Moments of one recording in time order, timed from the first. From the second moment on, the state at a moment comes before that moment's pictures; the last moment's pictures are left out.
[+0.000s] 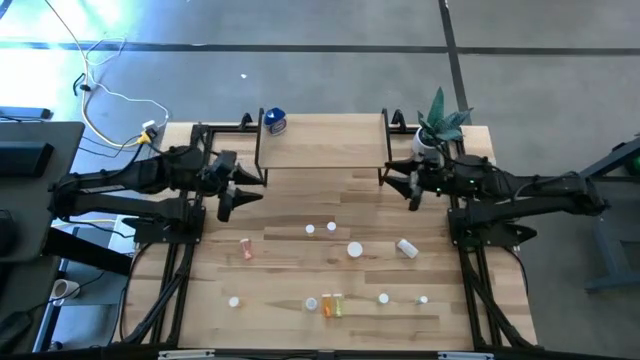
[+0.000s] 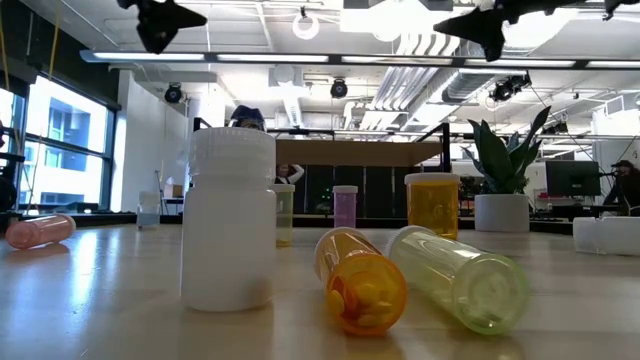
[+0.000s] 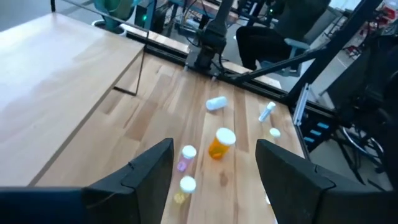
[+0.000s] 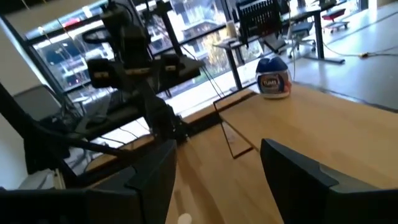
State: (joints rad) left arm 0.24 0.69 0.76 -0.42 0.11 -0.31; right arm -0.06 0.75 0.63 0.05 0.19 0.35
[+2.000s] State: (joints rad) left arm 0.19 0.54 0.76 -0.62 0.09 -0.26; right arm 0.14 1.65 0.83 0.21 0.25 0.37
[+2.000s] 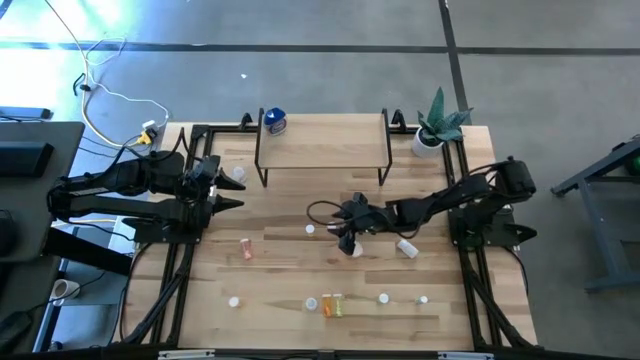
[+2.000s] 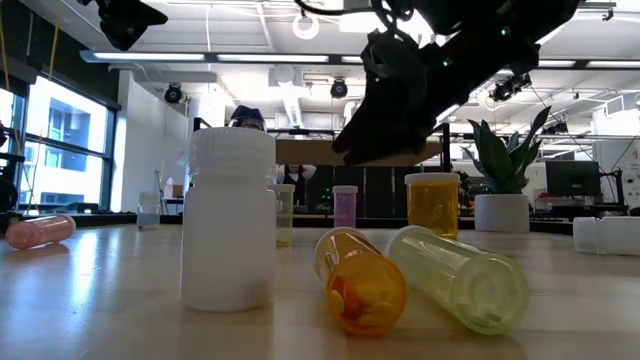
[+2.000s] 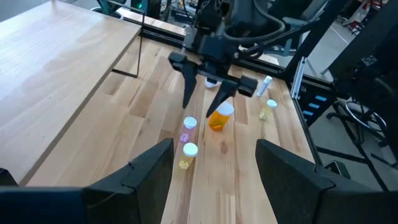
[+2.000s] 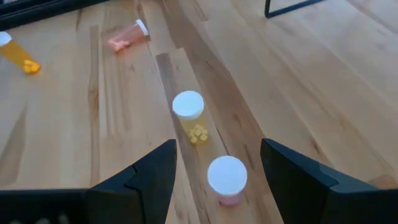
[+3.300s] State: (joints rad) left arm 0.19 0.54 0.76 -0.62 0.07 -0.26; right arm 0.07 1.76 1.03 -0.11 0.09 0.23
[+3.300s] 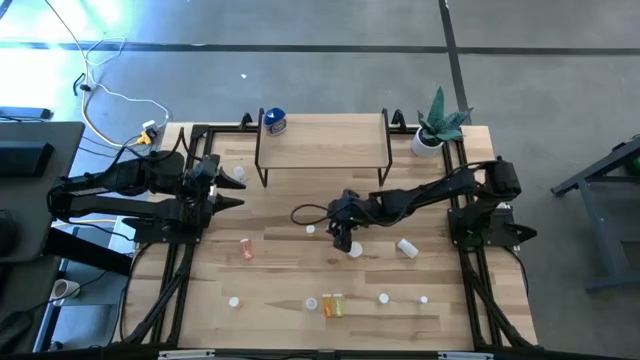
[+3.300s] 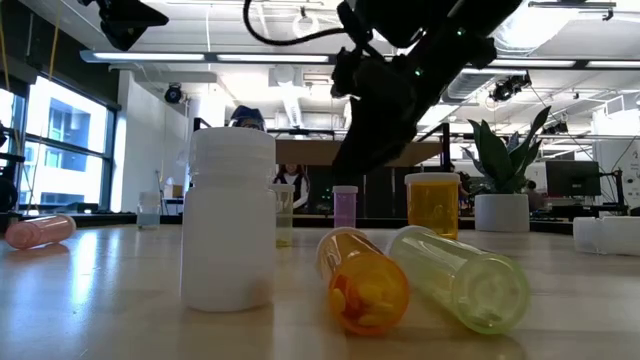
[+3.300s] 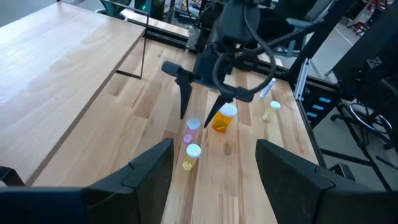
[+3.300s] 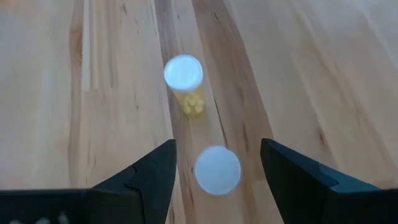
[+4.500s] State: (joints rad) left arm 0.19 0.54 0.76 -0.58 0.01 -0.37; right arm 0.07 1.80 1.03 -0.14 0.07 0.31
